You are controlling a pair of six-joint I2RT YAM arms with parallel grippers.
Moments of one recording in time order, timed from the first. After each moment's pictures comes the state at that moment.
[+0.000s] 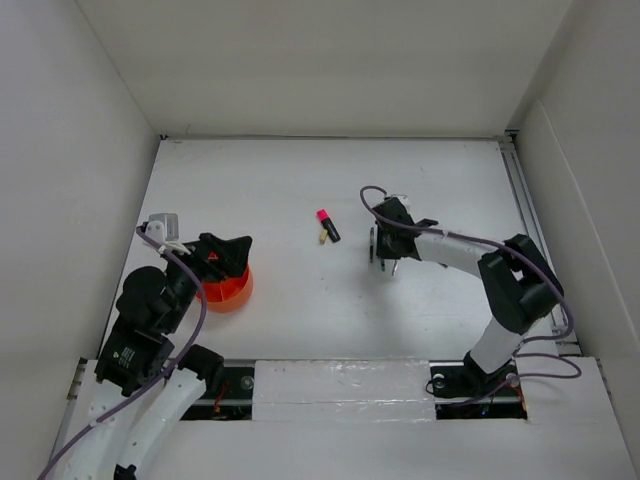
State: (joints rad) left arm -0.43 0.38 0.83 -0.53 -0.12 -0.51; right arm 0.56 1.74 1.01 -0.28 0.25 0.53
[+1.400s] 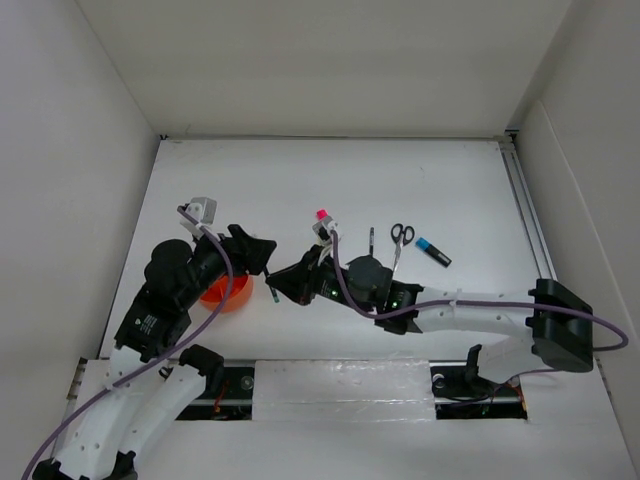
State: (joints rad) left arm -0.43 0.56 0.81 -0.48 0.12 -0.52; right arm 1.23 1.40 0.87 0.56 0.11 0.62
